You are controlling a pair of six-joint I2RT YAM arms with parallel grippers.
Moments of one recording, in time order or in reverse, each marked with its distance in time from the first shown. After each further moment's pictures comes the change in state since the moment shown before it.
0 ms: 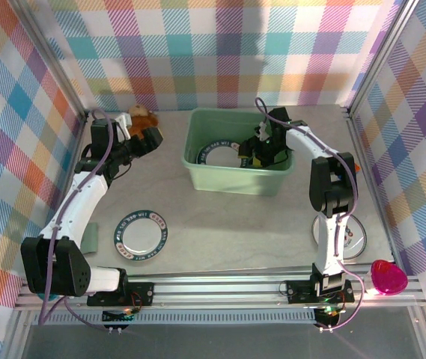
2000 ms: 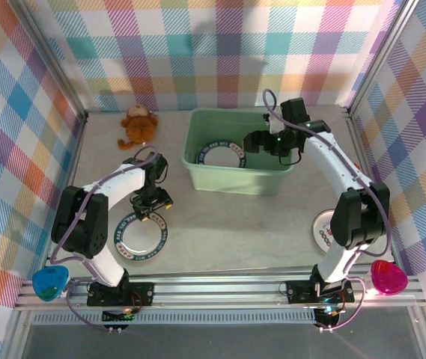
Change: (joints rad) left arm -0.250 0.356 -0.045 -0.647 -0.348 -0.334; right arm 0.011 -0.405 -0.164 0.009 0.216 -0.183
